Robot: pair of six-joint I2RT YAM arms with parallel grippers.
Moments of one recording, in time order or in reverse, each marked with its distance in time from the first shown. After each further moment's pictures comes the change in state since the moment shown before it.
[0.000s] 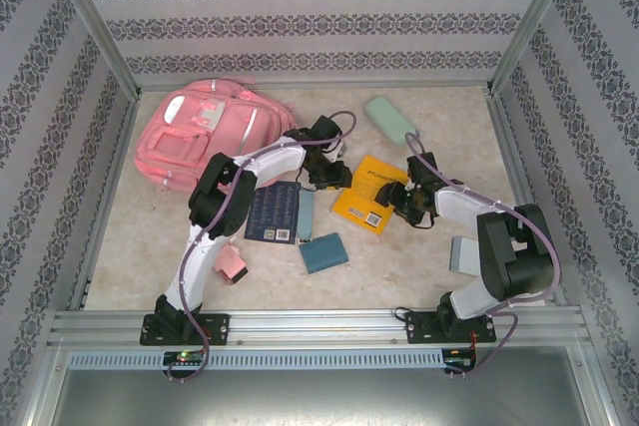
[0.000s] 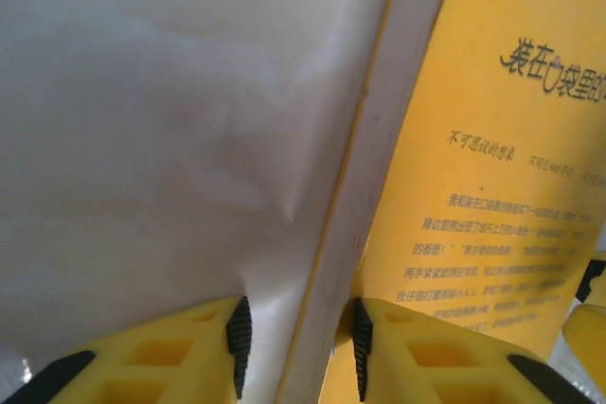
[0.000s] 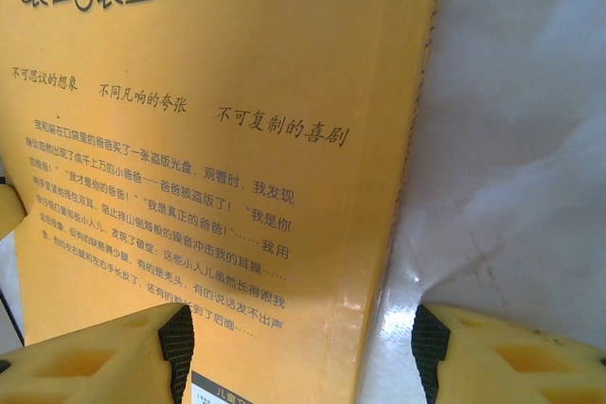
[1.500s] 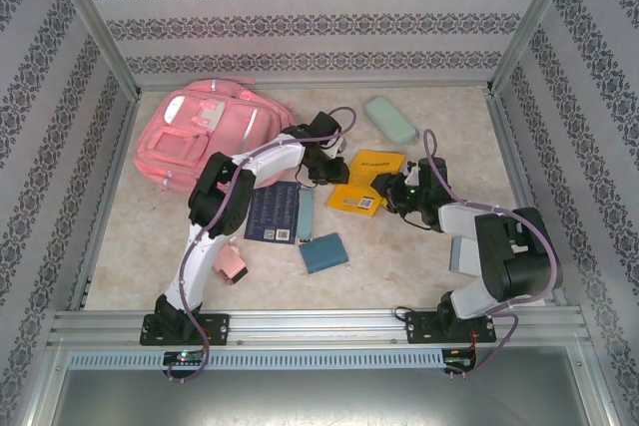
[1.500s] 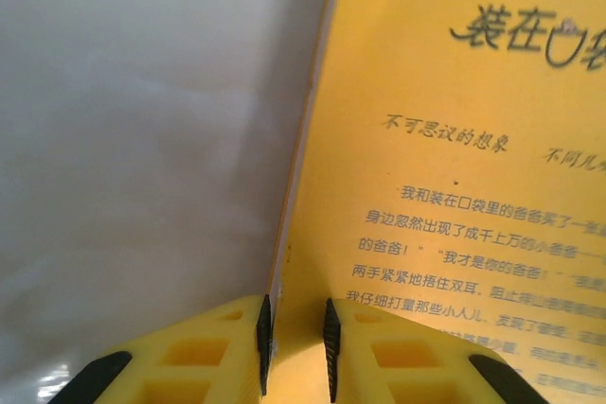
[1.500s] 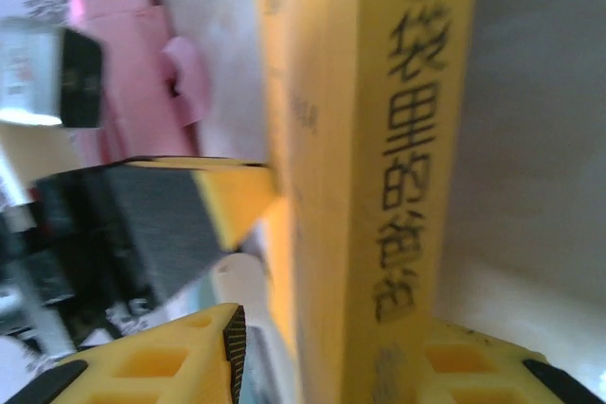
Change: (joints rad) left arm 0.001 0.007 0.030 -0.010 -0.002 0.040; right arm -0.040 -0.019 -0.179 0.614 -0.354 0.327
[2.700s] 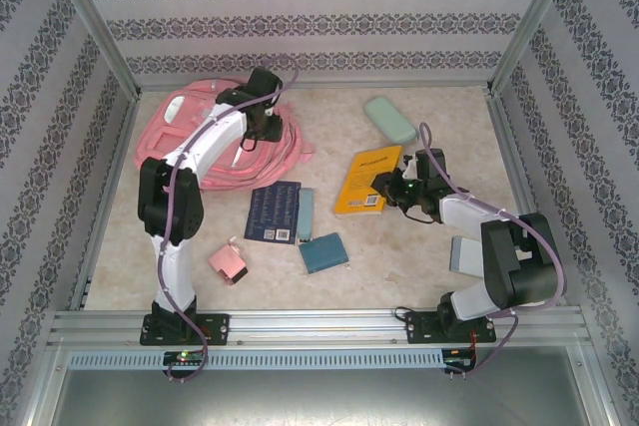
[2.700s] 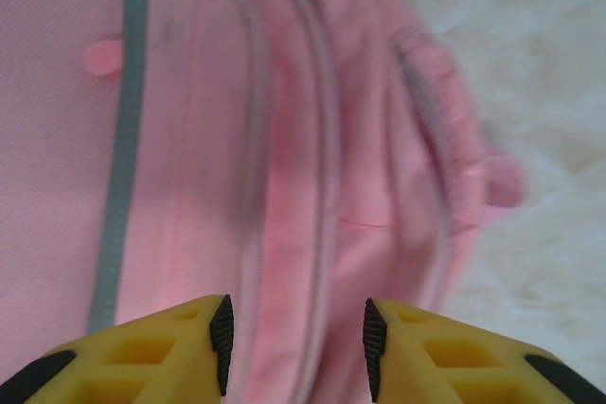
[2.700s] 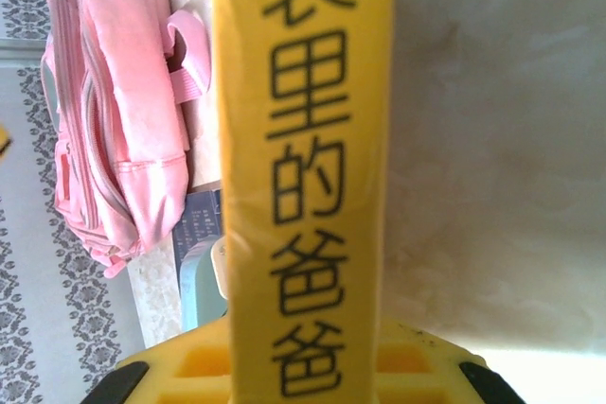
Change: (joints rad) left arm 0.249 -0.274 0.002 -0.225 -0.564 0.253; right arm 0.024 -0.038 0.113 -0.257 0.031 -0.131
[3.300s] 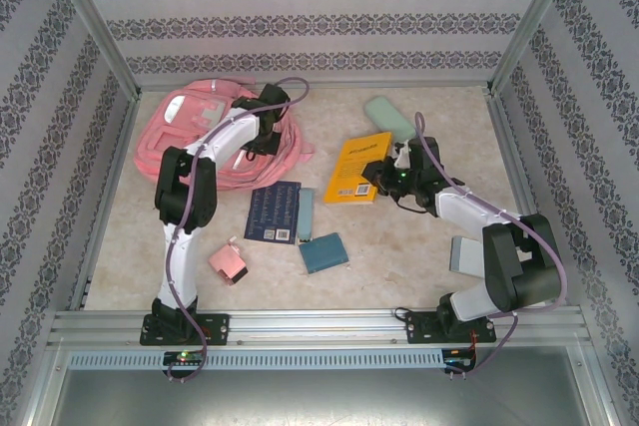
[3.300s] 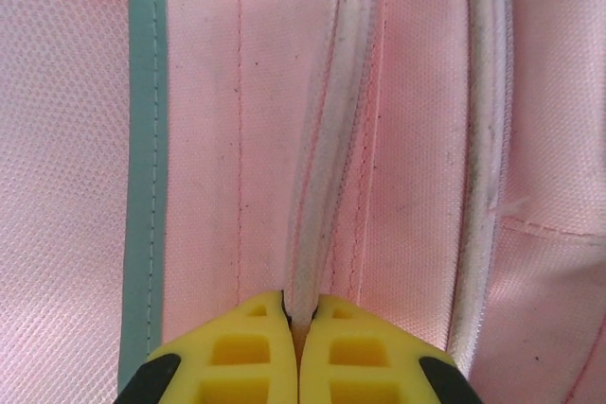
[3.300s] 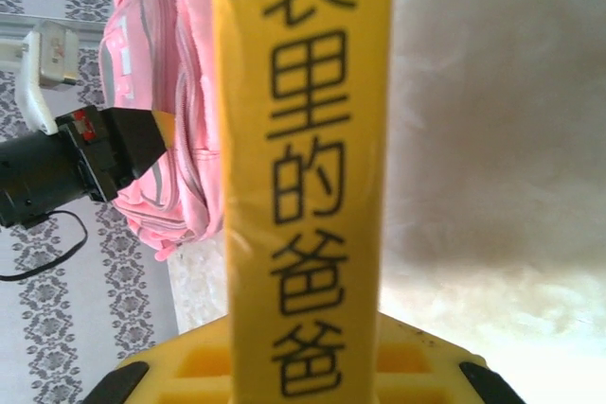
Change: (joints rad) left arm -0.001 0.135 0.024 -0.060 -0.146 0.062; right arm 0.063 -0.011 0.093 -0.003 -0.008 0.054
